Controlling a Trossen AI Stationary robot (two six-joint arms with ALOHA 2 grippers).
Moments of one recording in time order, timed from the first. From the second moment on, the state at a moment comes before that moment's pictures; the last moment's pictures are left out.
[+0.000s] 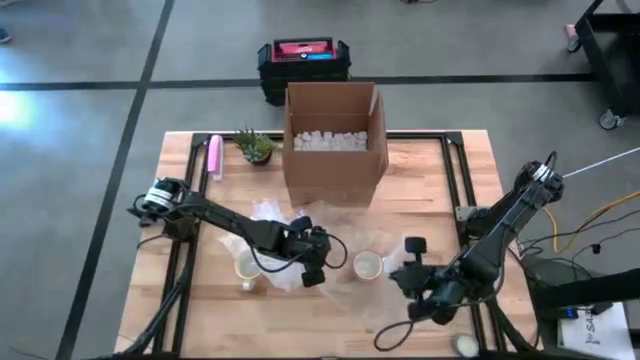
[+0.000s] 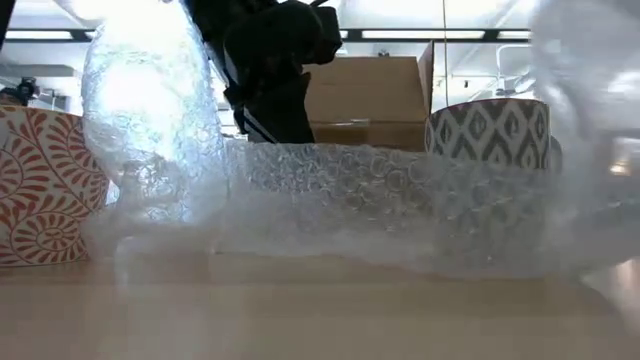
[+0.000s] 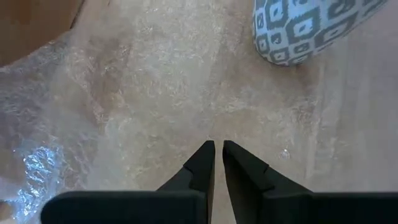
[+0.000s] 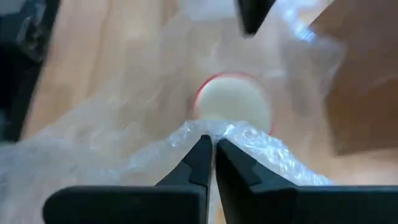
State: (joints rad) left arm -0.28 1.81 1.28 -0.48 -0.29 -0.45; right arm 0.76 1.51 1.19 -0.83 0.59 0.55
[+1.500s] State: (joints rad) left arm -0.27 1.99 1.37 0.05 -0.23 -0.26; right arm 0.53 1.67 1.26 -0.79 0.45 0.49
